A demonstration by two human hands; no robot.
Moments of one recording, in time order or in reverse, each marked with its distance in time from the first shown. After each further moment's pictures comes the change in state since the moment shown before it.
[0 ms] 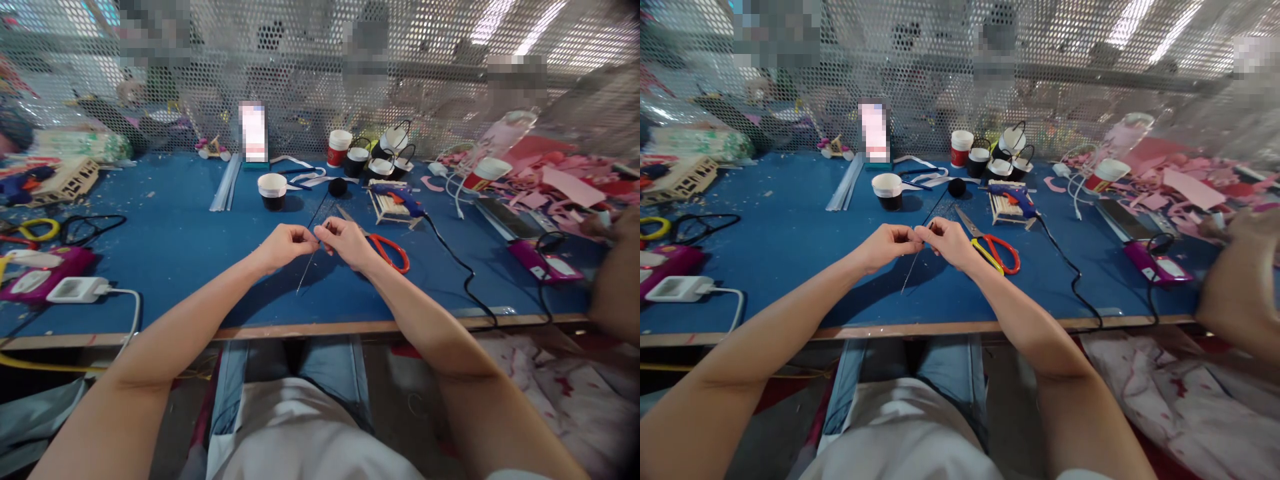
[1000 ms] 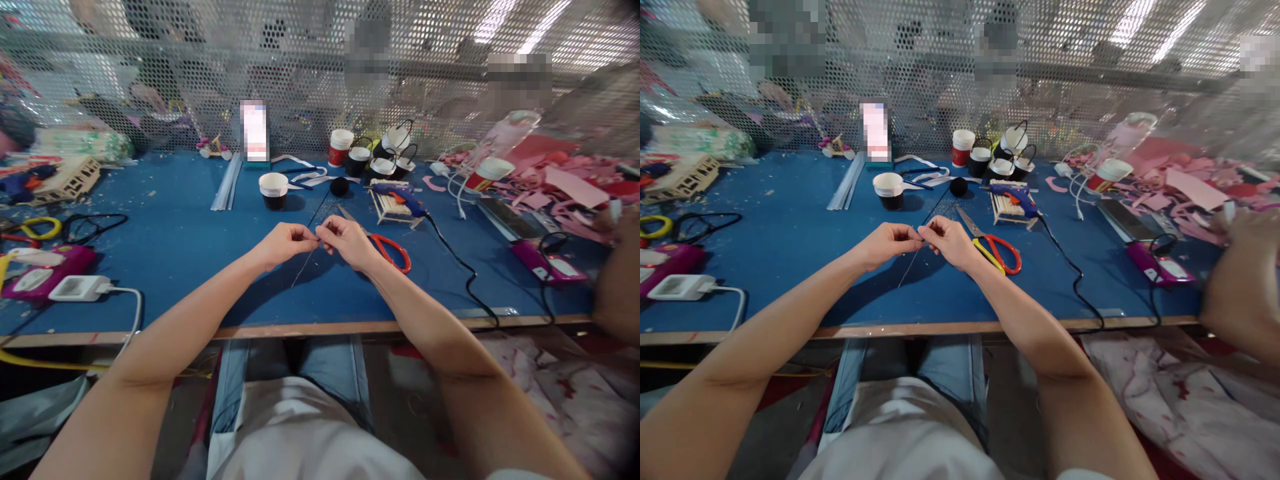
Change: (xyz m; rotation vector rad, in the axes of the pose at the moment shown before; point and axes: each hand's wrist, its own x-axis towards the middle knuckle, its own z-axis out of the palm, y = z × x) left_hand 0.002 0.000 -0.005 -0.014 -0.029 -0.029; right_hand 0.000 0.004 0.000 0.031 -0.015 -0.021
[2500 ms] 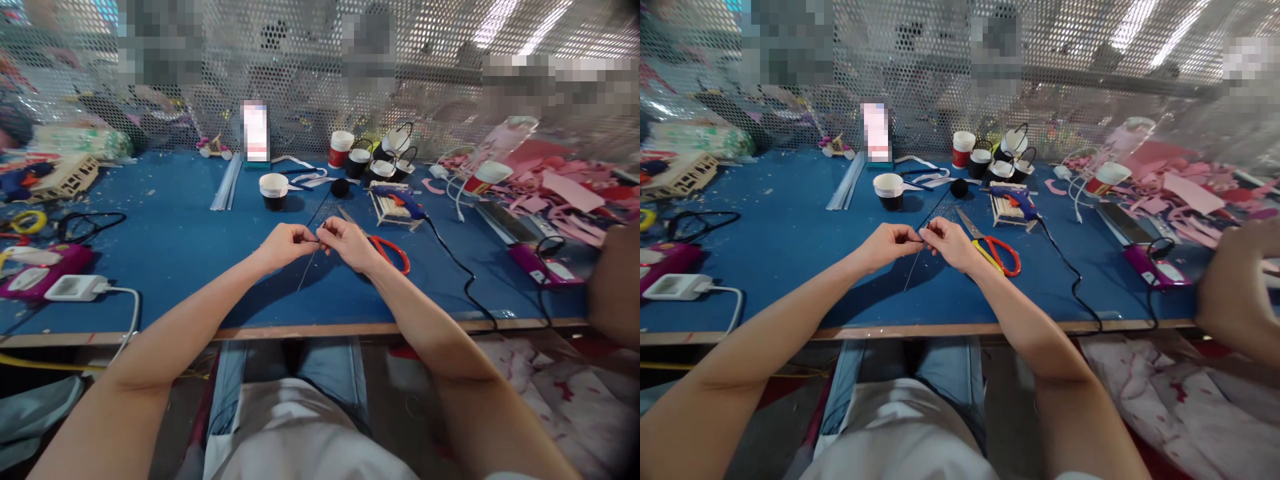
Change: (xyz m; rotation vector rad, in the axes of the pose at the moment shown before) left_hand 0.002 -0.005 0.002 0.110 0.044 0.079; right_hand 0.001 -0.002 -0.002 -0.036 -0.033 0.010
